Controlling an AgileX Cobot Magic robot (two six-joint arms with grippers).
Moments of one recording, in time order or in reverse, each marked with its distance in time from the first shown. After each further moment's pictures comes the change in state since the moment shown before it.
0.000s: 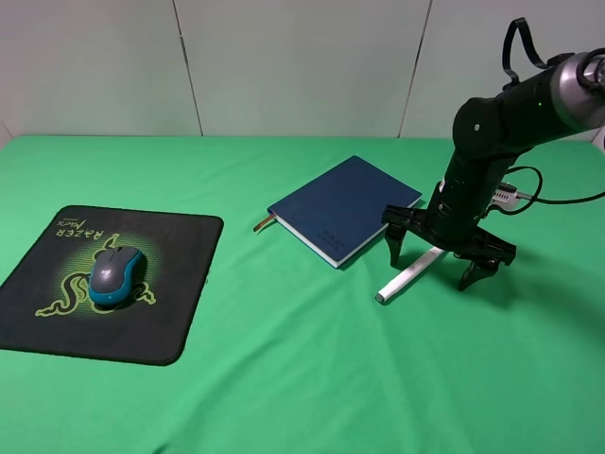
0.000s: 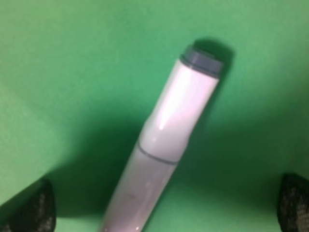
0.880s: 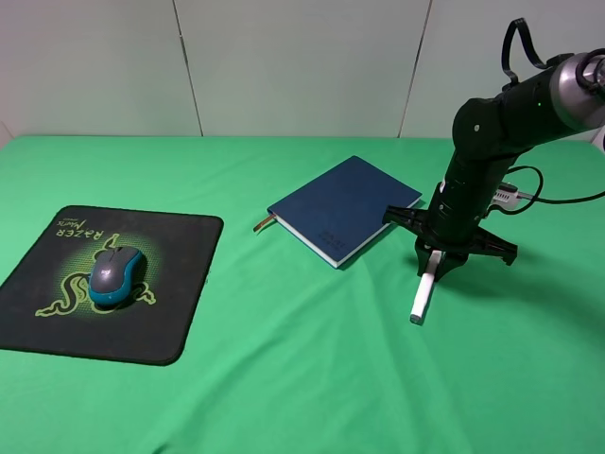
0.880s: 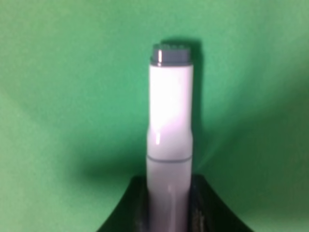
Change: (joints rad) left arm 0.000 0.000 0.000 -0.001 0.000 0.001; right arm 0.000 0.002 -0.001 -0.007 0.004 0.003
